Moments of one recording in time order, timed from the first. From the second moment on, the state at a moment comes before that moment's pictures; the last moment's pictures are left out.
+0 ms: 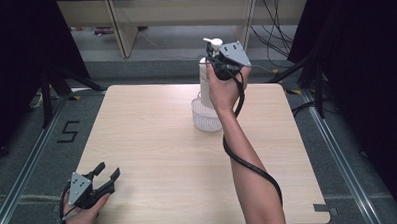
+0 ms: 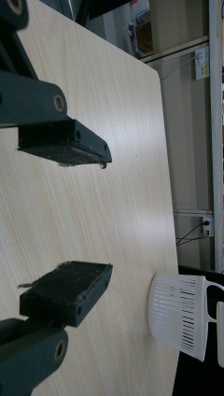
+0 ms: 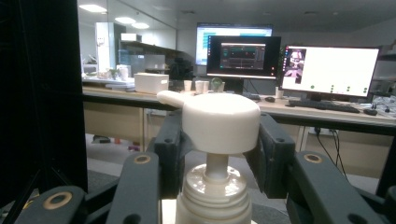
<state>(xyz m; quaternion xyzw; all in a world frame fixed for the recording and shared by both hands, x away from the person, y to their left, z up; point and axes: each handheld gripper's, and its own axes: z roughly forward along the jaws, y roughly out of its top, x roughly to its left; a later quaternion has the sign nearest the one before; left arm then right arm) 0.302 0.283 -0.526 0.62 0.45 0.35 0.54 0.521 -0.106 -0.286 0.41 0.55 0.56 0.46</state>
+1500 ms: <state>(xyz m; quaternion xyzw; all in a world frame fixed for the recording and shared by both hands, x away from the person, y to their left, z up) 0.302 0.283 -0.526 0.63 0.44 0.35 0.53 0.530 -0.102 -0.314 0.43 0.57 0.55 0.44</state>
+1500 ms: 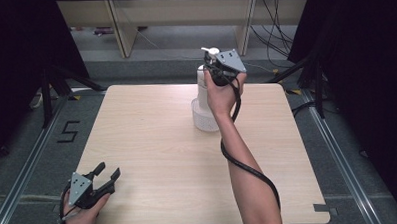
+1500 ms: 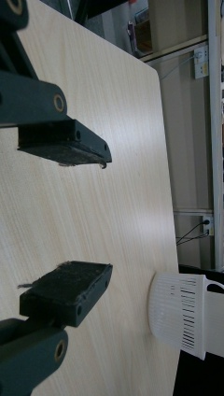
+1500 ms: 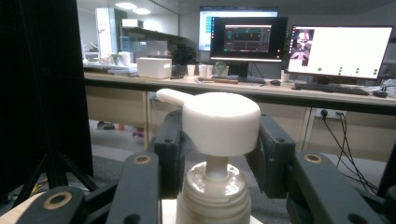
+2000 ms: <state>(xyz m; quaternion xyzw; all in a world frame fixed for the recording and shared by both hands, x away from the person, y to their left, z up) 0.301 0.283 -0.526 0.63 0.44 0.35 0.54 0.528 -0.101 -0.323 0.43 0.57 0.56 0.43</state>
